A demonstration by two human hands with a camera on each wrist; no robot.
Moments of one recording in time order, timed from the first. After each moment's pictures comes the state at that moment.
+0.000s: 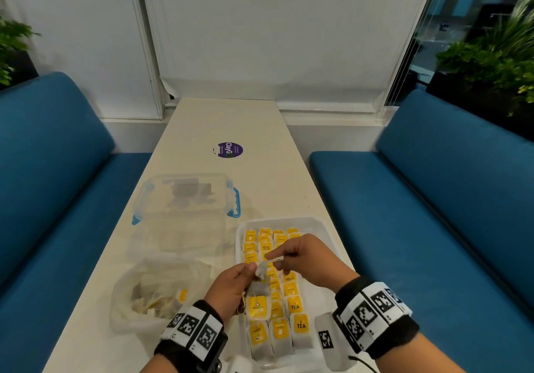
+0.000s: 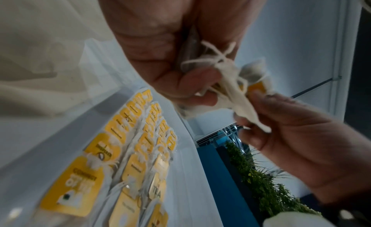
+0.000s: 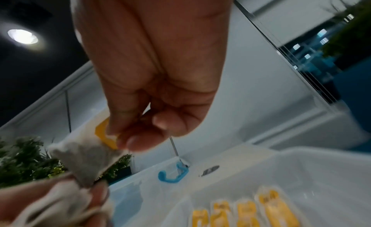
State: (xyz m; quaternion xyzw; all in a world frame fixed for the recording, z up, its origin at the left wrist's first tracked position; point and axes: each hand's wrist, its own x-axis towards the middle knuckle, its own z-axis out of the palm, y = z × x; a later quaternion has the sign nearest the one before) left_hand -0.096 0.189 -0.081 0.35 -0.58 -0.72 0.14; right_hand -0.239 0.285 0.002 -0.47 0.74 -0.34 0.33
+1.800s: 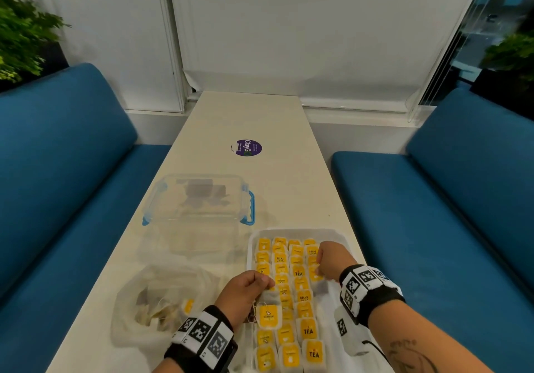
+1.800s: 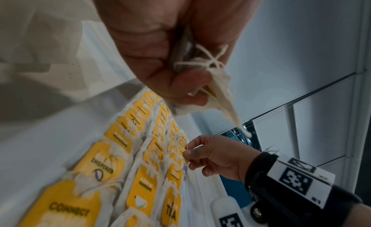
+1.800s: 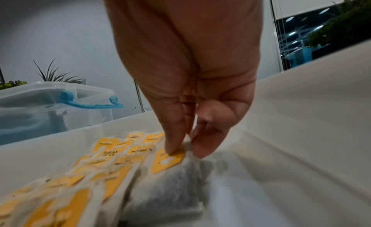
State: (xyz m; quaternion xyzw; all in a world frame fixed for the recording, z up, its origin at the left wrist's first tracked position) left_hand -0.115 0.169 -0.098 0.40 -0.57 -0.70 0.13; right_hand -0.327 0.229 -0.075 -0.39 0.89 0.00 0.25
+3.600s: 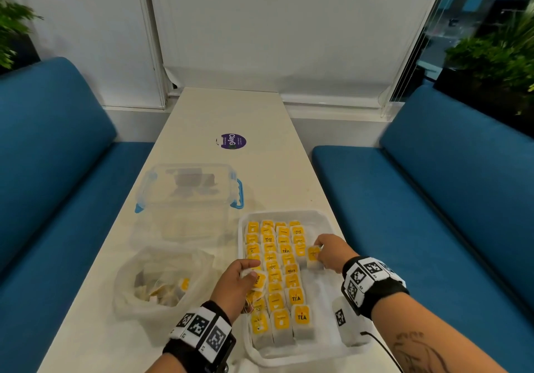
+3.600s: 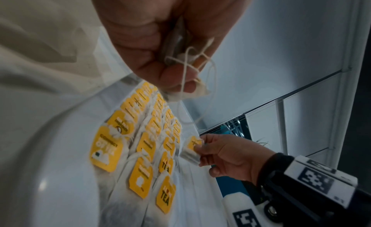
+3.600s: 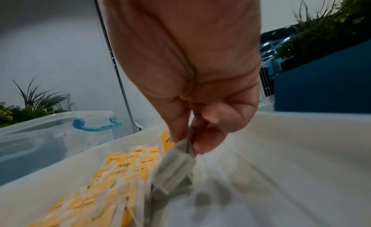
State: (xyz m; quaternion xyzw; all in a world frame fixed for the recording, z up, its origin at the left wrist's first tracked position) left_hand -0.092 0.203 -0.088 0.40 -0.59 -0.68 0.15; right_hand -0.303 0.282 -0.053 -0.34 0.90 -0.09 0.27
